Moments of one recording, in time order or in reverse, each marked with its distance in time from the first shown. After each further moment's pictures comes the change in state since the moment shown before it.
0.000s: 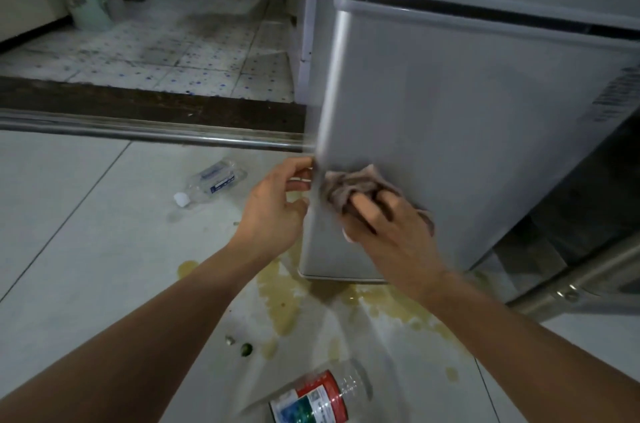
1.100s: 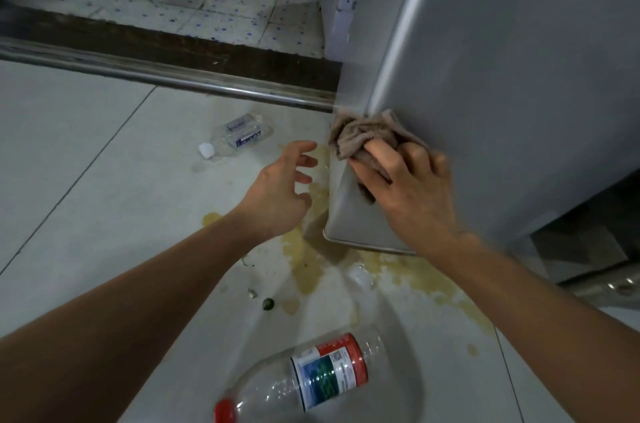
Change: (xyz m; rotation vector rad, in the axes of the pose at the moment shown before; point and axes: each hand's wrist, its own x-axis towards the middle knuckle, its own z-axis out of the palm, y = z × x) left_hand -0.020 -0.049 -0.022 0.164 -0.188 -0.176; right_hand 0.025 -0.021 0.021 -0.118 0.077 -0.025
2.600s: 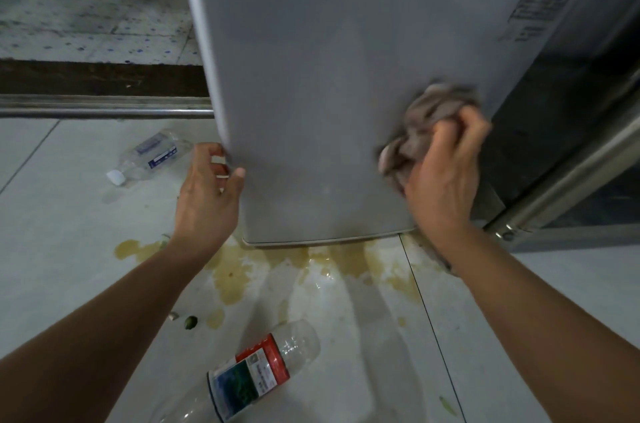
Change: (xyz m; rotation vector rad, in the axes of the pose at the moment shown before) left_hand 0.011 0.036 0.070 0.015 0.378 0.000; right_hand -0.082 0.111 -0.049 0.100 0.008 0.768
